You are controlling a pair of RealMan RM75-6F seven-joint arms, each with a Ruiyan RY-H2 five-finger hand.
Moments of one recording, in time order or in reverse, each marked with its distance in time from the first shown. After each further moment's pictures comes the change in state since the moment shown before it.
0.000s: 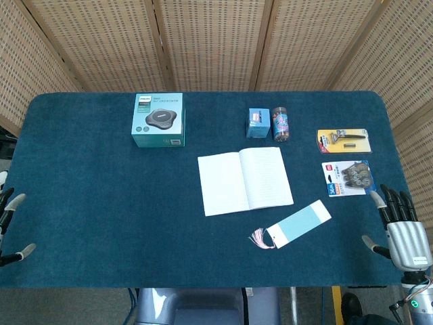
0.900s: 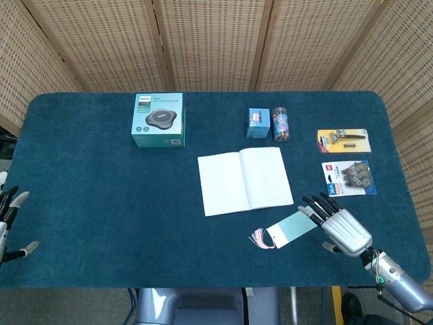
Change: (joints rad) left arm -0.023 -0.008 -0.018 -0.012 -0.054 -0.059 0.031; right arm 0.288 0.060 -0.071 0.054 -0.318 -0.386 0.056
